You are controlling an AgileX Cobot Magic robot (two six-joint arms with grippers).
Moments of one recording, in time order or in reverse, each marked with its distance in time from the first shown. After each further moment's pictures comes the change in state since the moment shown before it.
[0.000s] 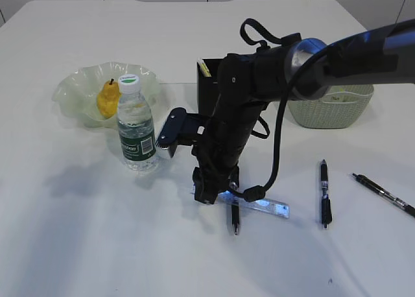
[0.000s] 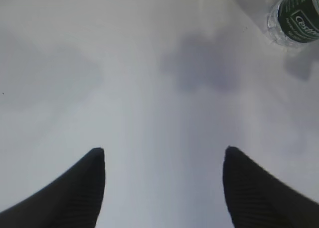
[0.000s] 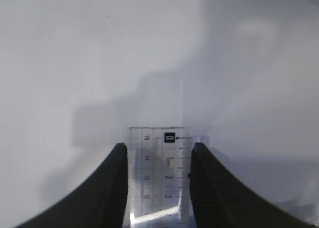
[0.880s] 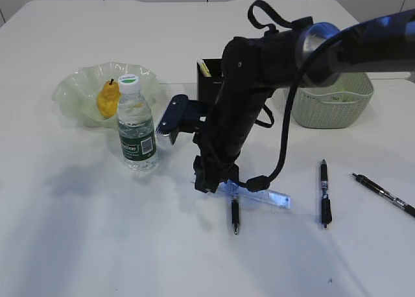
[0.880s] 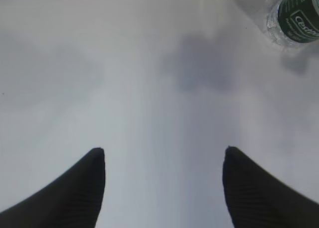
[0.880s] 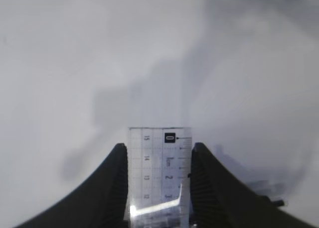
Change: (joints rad) left arm 0.000 0.000 0.000 0.000 -0.002 0.000; right arm -0.009 -0.045 -0.002 -0.002 0.026 0.010
